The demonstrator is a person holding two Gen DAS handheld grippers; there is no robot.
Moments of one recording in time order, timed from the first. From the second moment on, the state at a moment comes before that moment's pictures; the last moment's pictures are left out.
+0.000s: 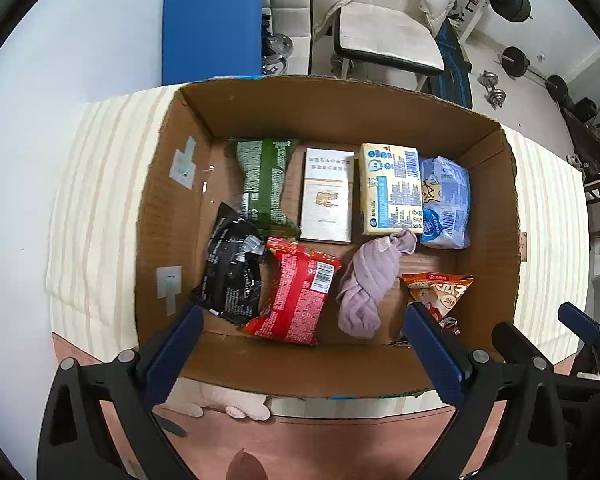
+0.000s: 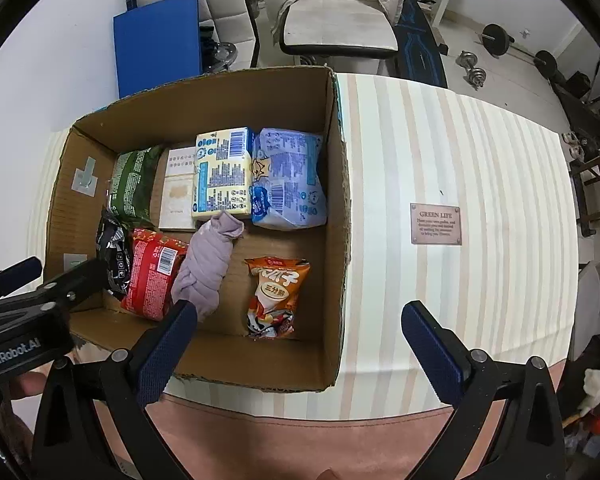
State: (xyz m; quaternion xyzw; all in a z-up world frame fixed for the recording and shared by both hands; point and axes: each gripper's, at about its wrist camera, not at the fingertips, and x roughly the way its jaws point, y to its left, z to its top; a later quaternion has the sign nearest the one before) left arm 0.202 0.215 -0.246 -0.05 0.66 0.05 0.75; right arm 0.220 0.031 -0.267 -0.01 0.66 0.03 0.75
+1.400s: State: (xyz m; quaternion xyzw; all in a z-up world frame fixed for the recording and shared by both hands) left arm 0.007 0.178 -0.005 -0.04 0.48 0.04 0.88; right arm 0.021 -0.009 0.006 0.00 0.47 0.06 0.88
